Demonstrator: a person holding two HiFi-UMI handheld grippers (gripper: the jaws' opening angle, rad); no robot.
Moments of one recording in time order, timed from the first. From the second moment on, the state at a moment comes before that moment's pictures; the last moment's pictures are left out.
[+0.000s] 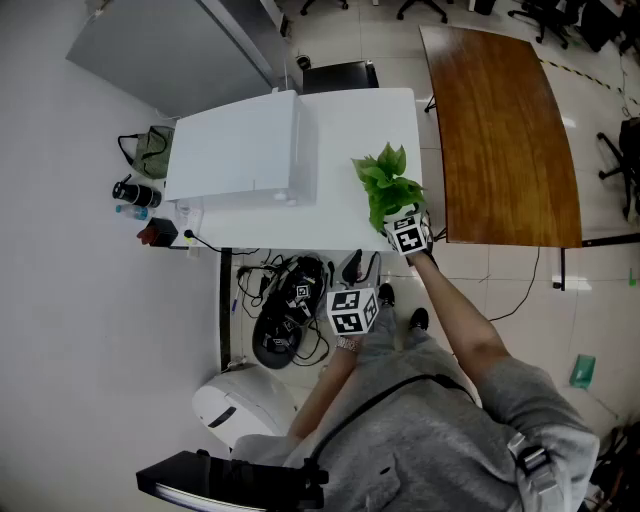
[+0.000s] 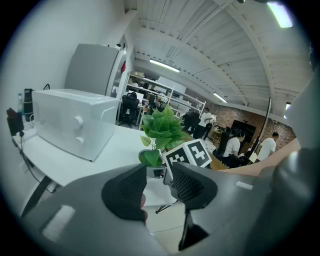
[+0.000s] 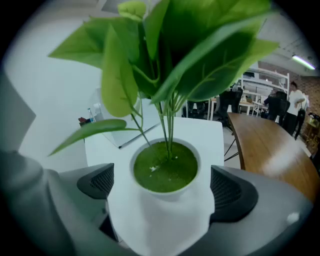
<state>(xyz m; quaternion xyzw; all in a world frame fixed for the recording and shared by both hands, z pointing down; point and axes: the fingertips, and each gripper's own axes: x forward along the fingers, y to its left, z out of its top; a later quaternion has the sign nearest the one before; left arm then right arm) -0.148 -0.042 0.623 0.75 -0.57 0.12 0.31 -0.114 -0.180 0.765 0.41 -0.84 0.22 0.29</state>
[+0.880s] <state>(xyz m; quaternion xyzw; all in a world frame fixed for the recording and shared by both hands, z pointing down) -0.070 -0.121 0.625 0.81 -0.49 0.13 0.29 0.163 -0.227 0.781 0.58 -0.72 0.23 0.29</state>
